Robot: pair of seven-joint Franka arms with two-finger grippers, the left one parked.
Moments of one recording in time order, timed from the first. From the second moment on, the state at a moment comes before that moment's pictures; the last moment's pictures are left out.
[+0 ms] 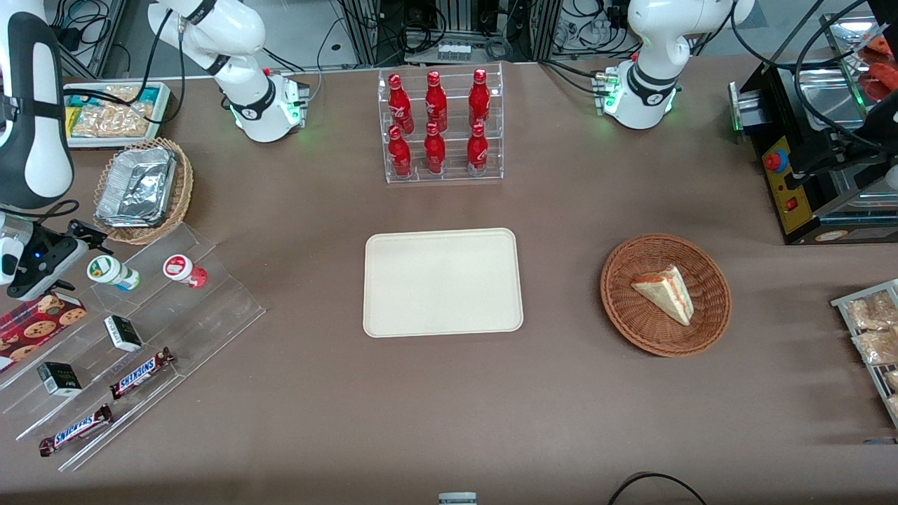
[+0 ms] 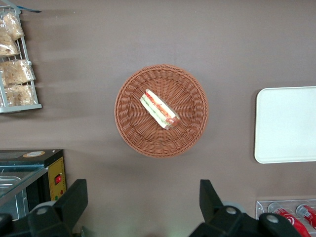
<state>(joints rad) -0.26 0.10 -0.09 -2.00 -0.03 2.07 -1.21</state>
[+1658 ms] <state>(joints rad) -0.26 0.14 -0.08 -2.01 -0.02 2.08 -1.22</state>
